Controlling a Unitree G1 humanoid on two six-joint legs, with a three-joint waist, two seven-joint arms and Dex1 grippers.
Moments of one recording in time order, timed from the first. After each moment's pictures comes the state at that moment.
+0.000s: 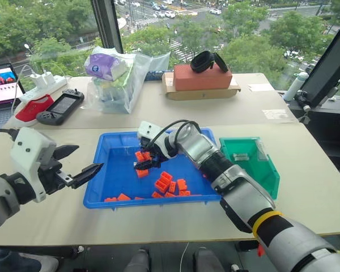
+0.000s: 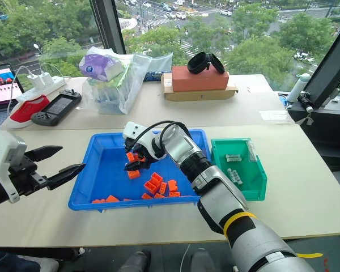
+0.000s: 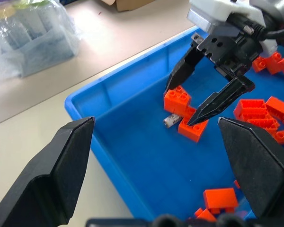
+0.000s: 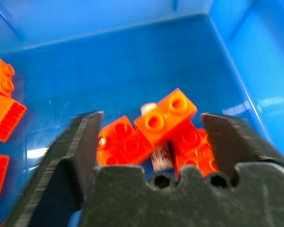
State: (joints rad) left arm 0.04 0.92 0.74 -0.75 -0.90 1.04 -0.54; right arm -1.19 -0.05 0.45 0.75 -0.02 0.49 1.00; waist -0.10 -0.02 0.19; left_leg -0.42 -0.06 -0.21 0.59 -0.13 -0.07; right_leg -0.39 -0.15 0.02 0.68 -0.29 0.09
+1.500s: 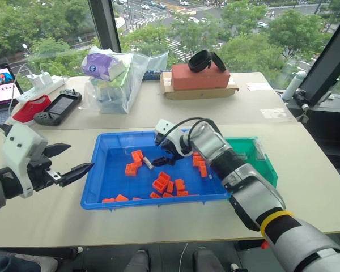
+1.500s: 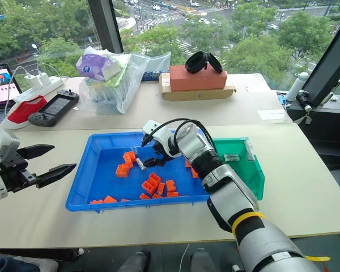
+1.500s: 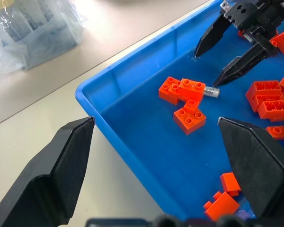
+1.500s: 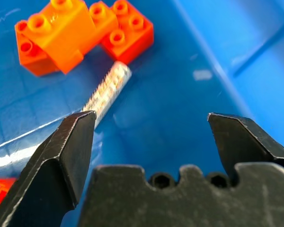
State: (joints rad) left arm 0.08 1.00 0.75 -0.64 -0.82 0.98 -0.68; right arm -1.18 -0.12 0.44 0.75 -0.04 0.66 0.95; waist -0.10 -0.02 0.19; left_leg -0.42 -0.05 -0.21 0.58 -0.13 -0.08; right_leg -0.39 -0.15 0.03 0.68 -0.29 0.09
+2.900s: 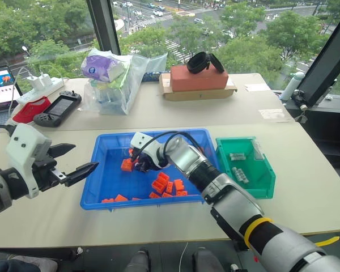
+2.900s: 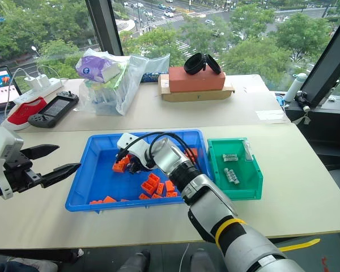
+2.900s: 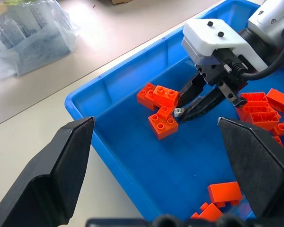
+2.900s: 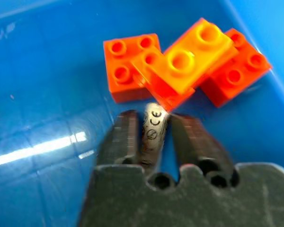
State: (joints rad) left arm 0.06 0.99 0.72 -0.66 -0.86 0.99 -0.63; right arm -1.13 0.02 0.48 0.72 -0.11 0.62 0.86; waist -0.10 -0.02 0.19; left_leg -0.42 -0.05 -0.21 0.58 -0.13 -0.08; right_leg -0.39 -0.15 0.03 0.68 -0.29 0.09
